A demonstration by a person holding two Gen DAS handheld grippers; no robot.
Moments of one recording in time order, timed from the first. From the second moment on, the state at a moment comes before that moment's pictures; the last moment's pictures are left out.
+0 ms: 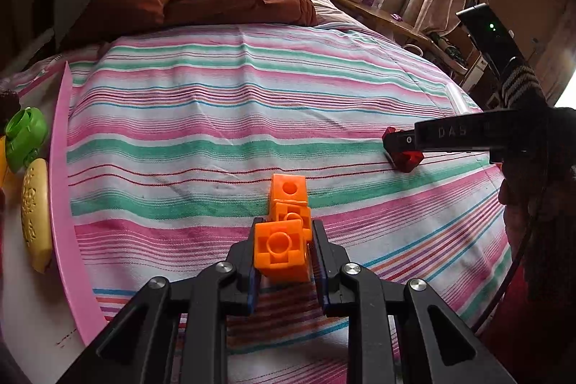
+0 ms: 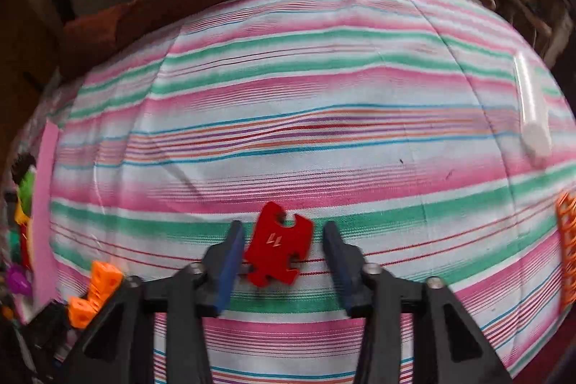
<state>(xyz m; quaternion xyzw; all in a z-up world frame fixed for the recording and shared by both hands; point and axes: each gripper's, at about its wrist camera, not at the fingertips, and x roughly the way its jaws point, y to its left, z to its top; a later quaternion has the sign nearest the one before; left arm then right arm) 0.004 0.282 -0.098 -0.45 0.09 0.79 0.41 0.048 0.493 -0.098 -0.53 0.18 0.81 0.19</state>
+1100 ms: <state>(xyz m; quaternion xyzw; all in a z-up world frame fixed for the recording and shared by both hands) 0.019 0.248 -0.031 -0.40 0.09 0.83 0.38 0.036 0.467 -0.112 -0.52 0.05 0.83 0.19</state>
